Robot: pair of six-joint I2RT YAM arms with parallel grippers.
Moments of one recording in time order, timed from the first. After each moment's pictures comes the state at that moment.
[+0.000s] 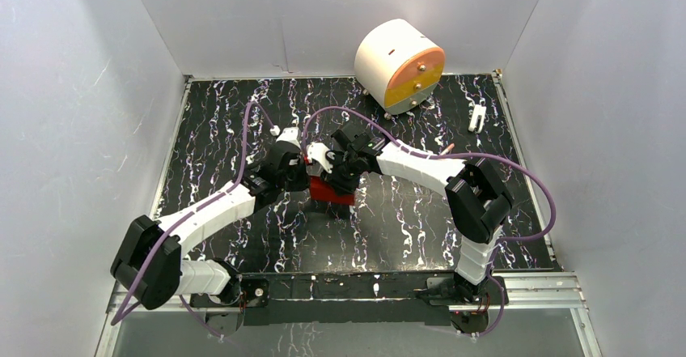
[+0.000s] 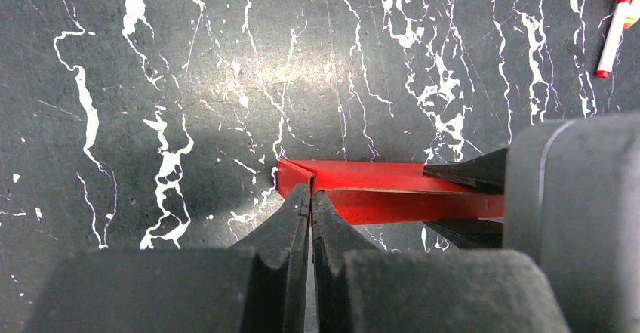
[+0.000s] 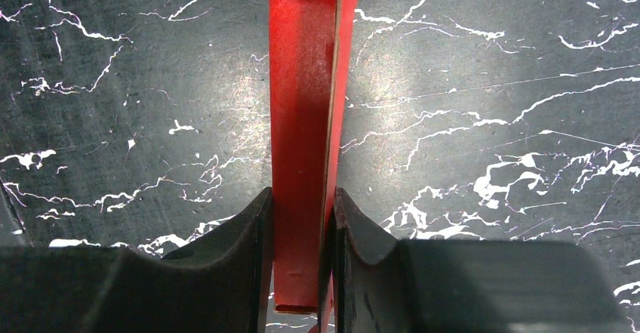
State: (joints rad) left arm -0.64 1.29 0.78 -0.24 -0.14 -0.53; right arm 0.85 1.82 1.35 -0.58 -0.36 -0.50
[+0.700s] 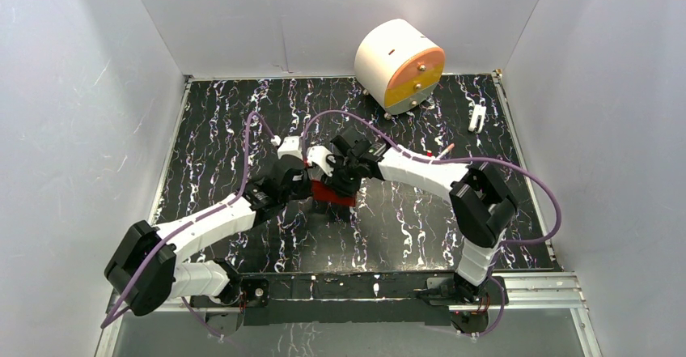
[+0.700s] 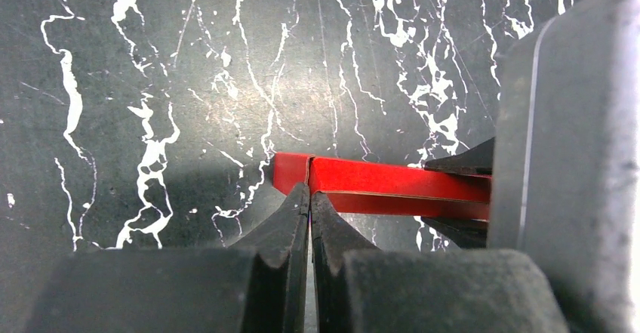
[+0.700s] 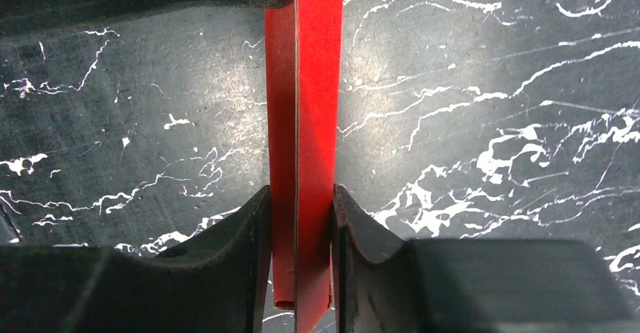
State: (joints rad) left arm -0.73 1.23 0.67 -0.14 -0.28 -0.60; right arm 0.87 1.79 1.31 -0.56 -0.29 -0.46
